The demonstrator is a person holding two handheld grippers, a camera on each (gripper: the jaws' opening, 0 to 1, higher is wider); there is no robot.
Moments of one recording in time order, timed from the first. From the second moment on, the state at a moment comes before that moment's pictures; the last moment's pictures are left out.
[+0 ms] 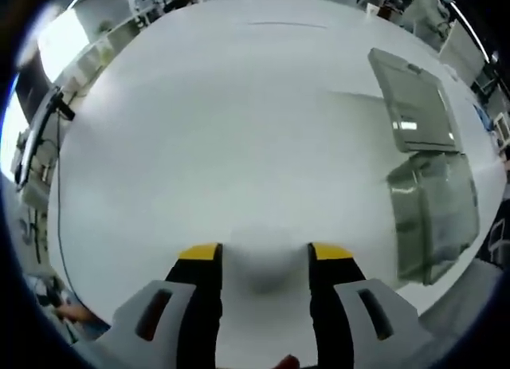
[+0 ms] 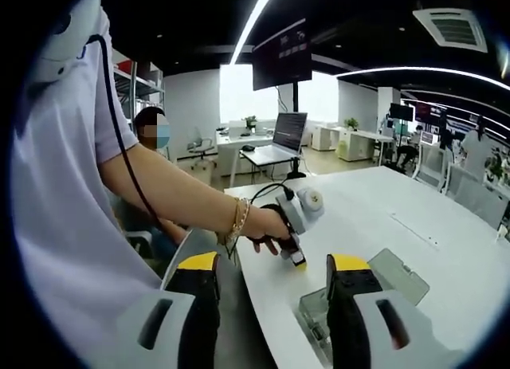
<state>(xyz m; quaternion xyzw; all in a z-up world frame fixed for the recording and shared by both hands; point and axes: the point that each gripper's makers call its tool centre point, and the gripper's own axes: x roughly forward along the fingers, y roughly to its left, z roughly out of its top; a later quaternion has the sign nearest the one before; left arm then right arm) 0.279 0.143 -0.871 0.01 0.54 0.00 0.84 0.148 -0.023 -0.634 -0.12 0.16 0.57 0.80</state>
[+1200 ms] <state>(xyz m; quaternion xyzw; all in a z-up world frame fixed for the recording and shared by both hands) 0.276 0.148 -0.870 0.00 0.55 0.01 0.83 0.152 -0.026 -0.631 -0.13 0.16 0.57 0.80</state>
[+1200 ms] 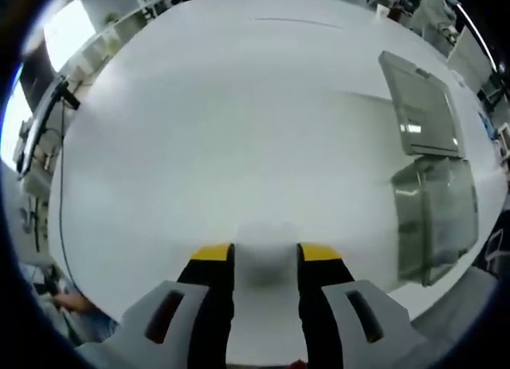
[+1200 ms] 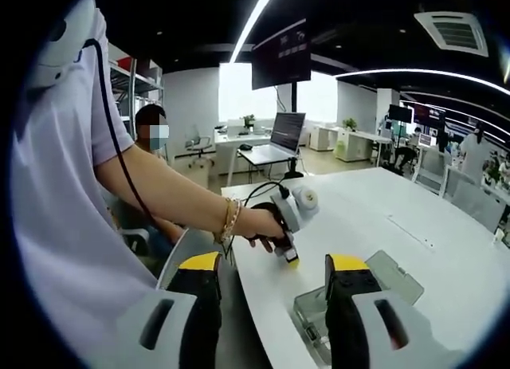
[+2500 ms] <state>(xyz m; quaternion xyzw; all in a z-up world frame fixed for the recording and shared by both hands) 0.289 0.132 -0.847 0.00 0.48 -0.03 0.87 0.156 -0.037 -0.636 -0.13 0.16 0.56 0.80</state>
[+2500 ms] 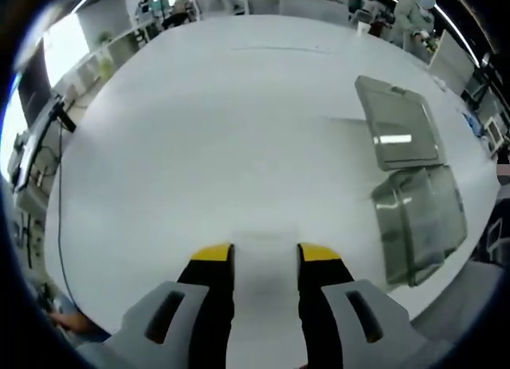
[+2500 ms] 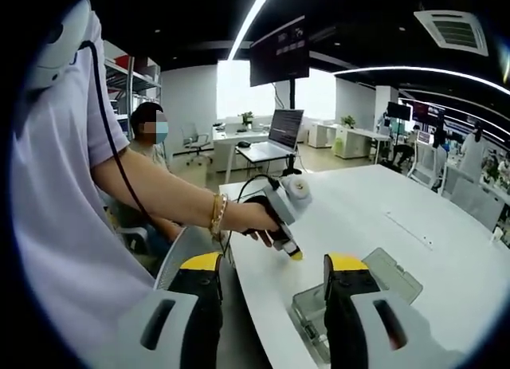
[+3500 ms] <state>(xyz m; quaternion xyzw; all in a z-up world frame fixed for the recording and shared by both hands) 0.292 0.106 -0.796 -0.01 0.36 -0.09 0.93 0.170 -0.048 -0.623 -0.13 0.16 0.53 0.82</state>
